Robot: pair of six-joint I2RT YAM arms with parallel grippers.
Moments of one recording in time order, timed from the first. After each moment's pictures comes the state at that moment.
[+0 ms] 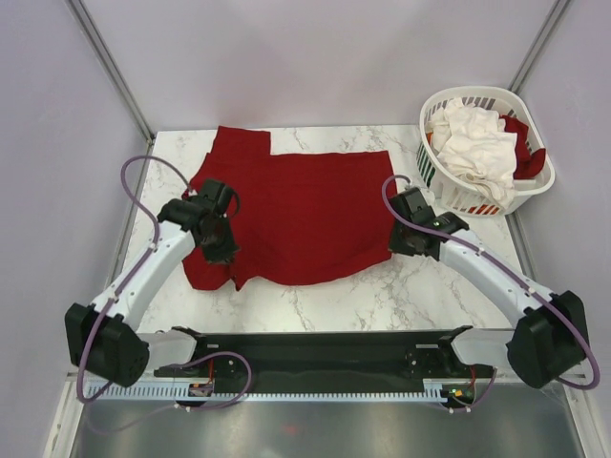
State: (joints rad) left arm -0.35 1.19 1.04 -1.12 -0.08 -0.68; right arm 0.48 1.22 0.90 -0.72 0.22 0.68
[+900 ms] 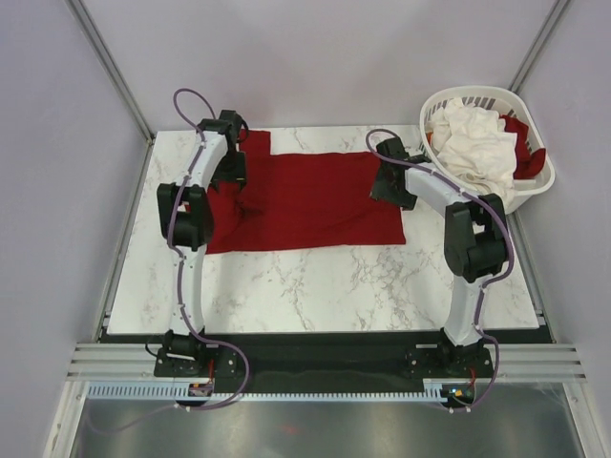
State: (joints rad) left arm -0.16 2.42 2.29 -1.22 -0.21 -0.24; right arm 0.29 1.95 1.49 -0.66 0.31 0.62
